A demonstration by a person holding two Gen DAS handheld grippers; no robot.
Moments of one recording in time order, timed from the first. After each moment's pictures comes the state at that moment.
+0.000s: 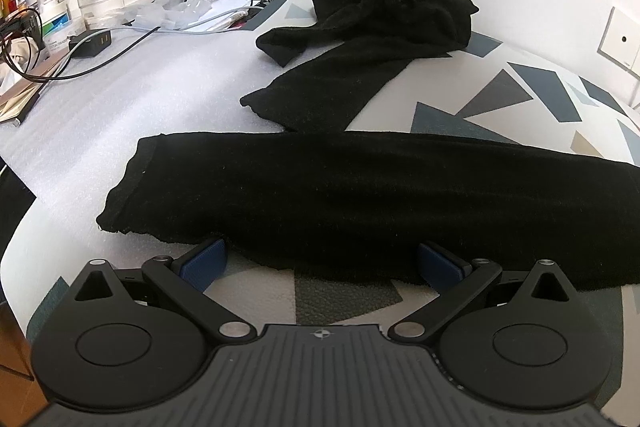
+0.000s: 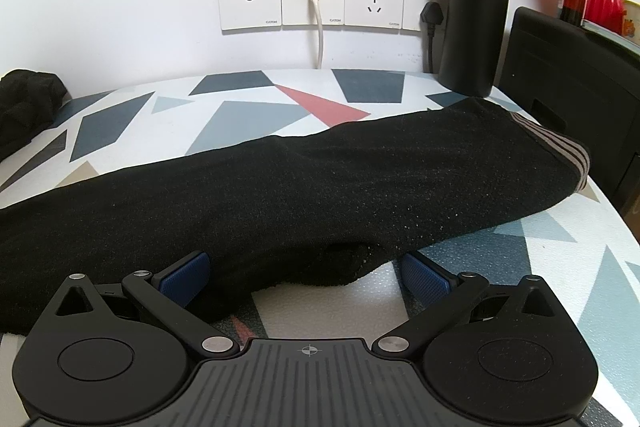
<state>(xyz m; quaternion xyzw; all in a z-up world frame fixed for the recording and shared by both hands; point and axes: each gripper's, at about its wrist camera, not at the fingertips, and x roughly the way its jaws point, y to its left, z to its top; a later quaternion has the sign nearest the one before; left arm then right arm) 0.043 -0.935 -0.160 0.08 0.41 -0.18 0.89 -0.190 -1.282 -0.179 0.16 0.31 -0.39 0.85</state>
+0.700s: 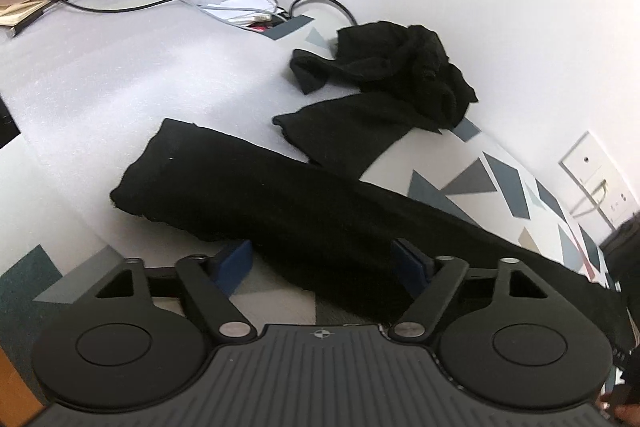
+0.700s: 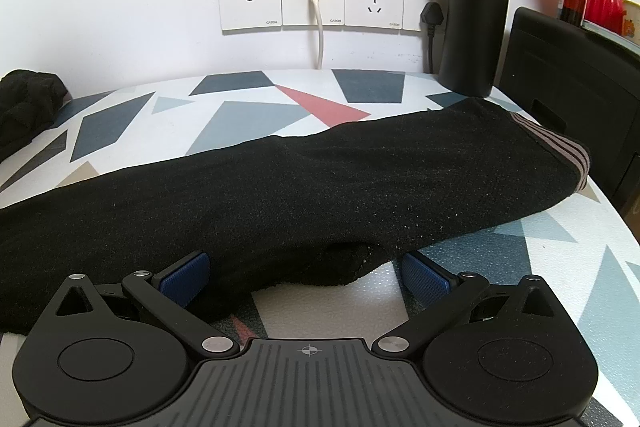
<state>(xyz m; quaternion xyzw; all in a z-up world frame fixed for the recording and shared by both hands) 0.068 -0.862 -0.148 -0.12 0.42 -0.24 0.87 -0.190 -1.282 -0.179 0.16 0.31 -0.39 0.85</state>
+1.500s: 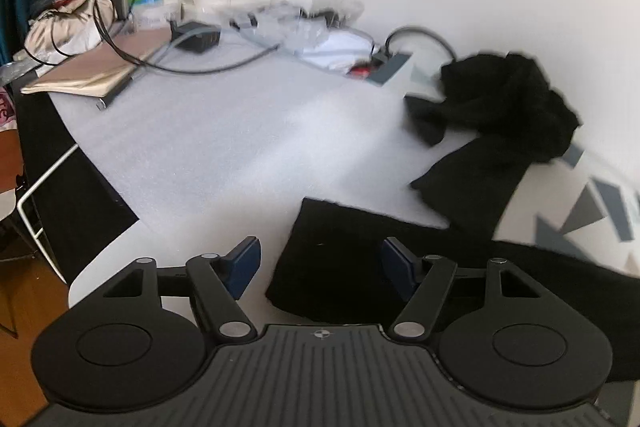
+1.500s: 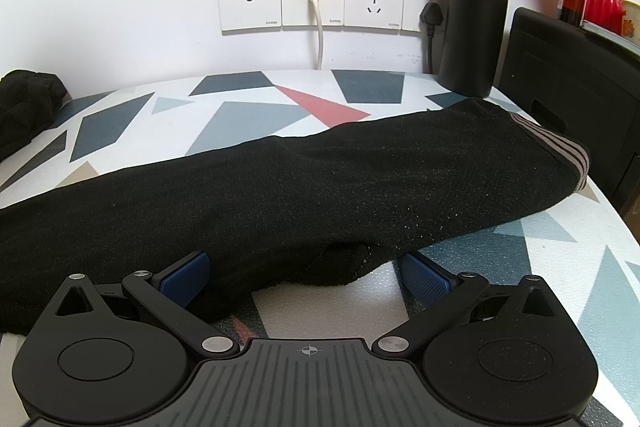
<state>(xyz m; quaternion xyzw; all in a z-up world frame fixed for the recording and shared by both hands) 0.111 -0.832 -0.140 -0.03 0.40 -0.12 0.91 -0.190 -1.283 -0.180 0.16 0.31 -0.39 0.85</state>
